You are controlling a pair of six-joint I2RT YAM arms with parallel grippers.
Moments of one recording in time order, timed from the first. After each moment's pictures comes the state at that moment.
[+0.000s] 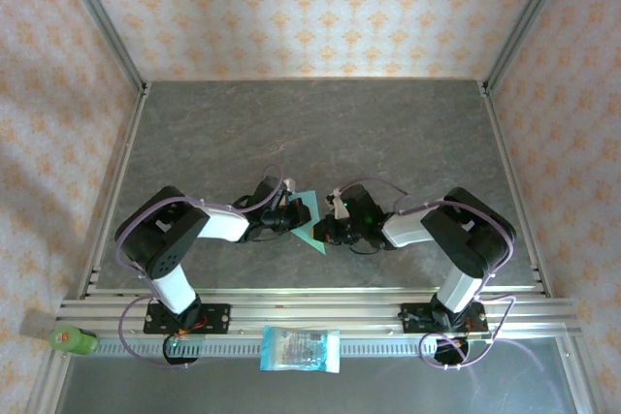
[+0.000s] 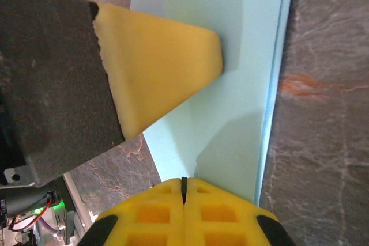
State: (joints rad) left arm -0.60 1.71 0.60 0.35 0.31 -0.98; right arm 0.73 1.70 0.55 0.36 -0.54 0.82
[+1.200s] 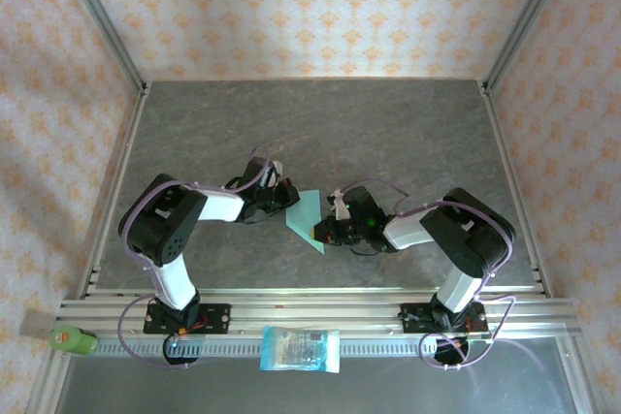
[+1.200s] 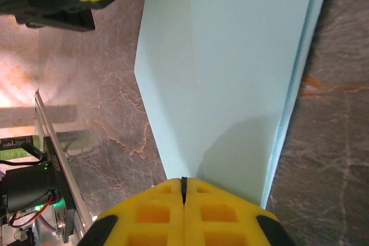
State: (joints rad) left arm -0.43 1.78 0.72 0.25 0.35 -0.91; right arm 0.73 1.70 0.51 0.43 -0.54 0.80
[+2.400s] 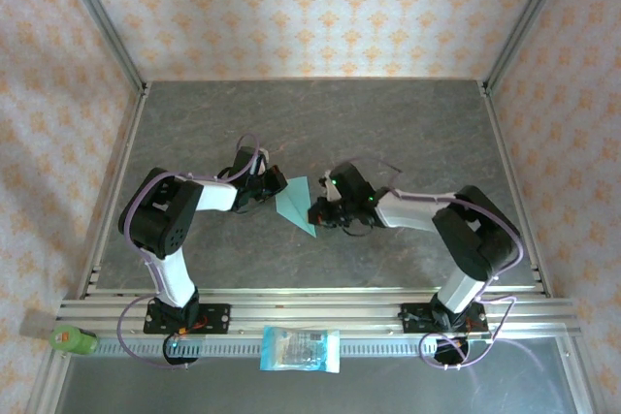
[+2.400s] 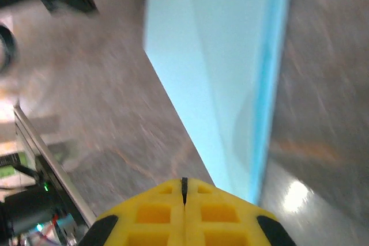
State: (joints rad) left arm -0.33 1.82 0.78 0.24 0.30 -0.85; right arm 0.72 1.69 0.85 -0.03 -0.48 0.76
